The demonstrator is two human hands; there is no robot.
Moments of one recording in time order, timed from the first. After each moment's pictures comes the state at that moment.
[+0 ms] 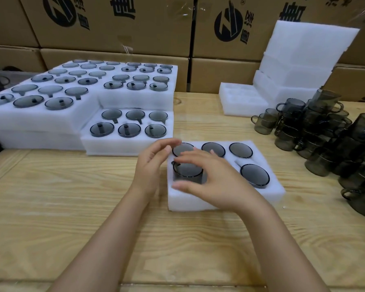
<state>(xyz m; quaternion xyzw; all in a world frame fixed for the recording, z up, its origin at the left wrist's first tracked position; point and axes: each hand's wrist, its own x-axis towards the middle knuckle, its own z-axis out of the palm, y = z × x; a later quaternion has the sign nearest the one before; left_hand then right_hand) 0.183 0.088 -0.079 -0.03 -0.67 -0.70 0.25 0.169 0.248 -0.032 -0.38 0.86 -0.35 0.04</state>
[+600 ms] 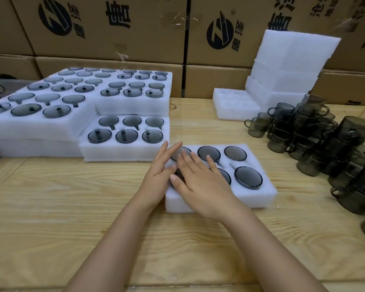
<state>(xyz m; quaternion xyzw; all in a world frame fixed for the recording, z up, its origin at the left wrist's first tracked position) 0.186 0.095 -0.086 -0.03 -0.74 -0.65 0.16 0.167 0.230 -0.056 -0.35 0.93 -0.10 0.01</state>
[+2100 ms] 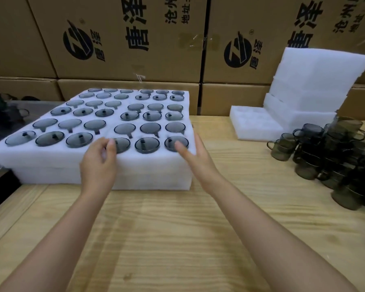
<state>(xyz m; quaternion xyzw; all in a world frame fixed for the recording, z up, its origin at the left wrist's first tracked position) 0.165 -0.061 -0.041 0.27 -0.79 -0.38 0.40 0.077 0.137 -0.032 -0.27 0.64 -0.71 0.09</state>
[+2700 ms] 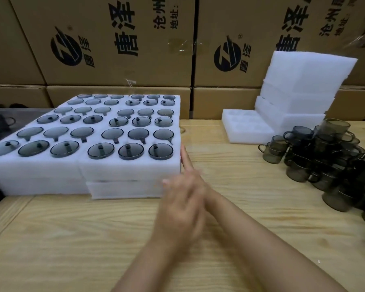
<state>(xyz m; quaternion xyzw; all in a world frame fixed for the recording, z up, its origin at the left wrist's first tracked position) 0.170 0.098 -0.080 -0.15 -0.85 -0.15 0.48 0.095 0.157 -0.071 -0.37 0.80 -0.48 -0.02</state>
